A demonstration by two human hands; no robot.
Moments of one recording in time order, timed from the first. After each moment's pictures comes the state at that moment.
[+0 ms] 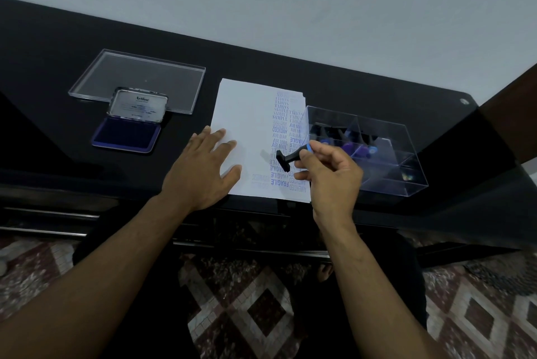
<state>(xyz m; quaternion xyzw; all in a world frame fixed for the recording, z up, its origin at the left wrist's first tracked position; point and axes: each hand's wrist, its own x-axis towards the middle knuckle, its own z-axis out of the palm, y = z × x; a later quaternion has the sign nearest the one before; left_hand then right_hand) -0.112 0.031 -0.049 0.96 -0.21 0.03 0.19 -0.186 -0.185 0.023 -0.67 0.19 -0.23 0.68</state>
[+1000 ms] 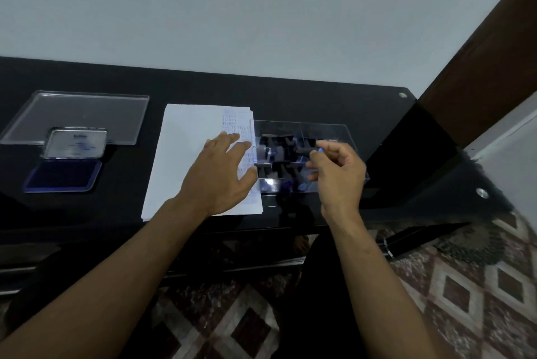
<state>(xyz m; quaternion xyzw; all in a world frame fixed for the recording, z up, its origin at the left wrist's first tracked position) -0.122 -0.085 0.015 0.92 -0.28 0.05 0.26 -0.200 -0.280 0.049 -0.67 0.26 -0.29 0.63</state>
